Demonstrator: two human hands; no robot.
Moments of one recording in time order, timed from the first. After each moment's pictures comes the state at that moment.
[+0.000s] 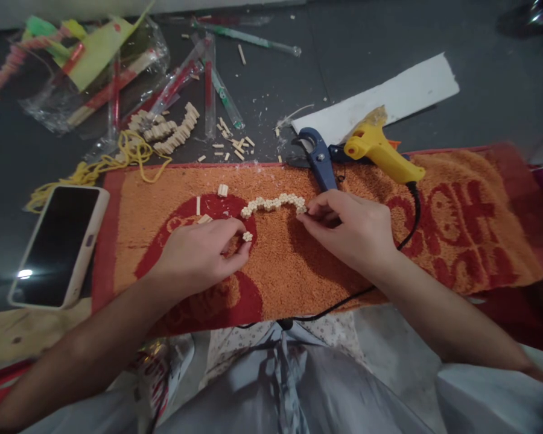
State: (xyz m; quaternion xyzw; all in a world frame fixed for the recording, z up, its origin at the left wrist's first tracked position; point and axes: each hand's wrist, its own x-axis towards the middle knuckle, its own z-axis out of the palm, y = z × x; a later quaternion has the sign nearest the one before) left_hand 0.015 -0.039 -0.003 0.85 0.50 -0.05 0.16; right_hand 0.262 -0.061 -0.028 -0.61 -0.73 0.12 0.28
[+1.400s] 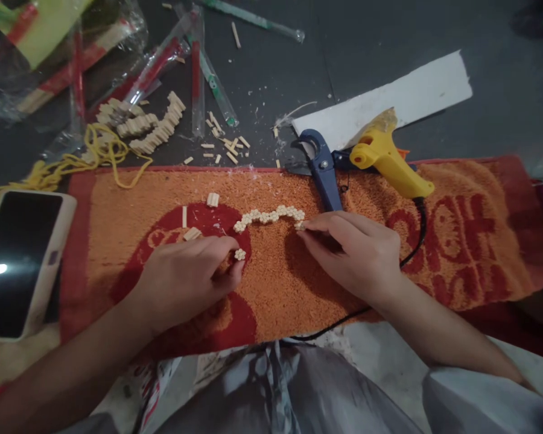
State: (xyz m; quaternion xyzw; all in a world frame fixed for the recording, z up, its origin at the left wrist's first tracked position) left_hand 0.015 -0.038 -0.002 0.86 0.47 -0.05 0.16; right_hand 0.265 -0.065 -0.024 -0.53 -0.80 0.03 0.28
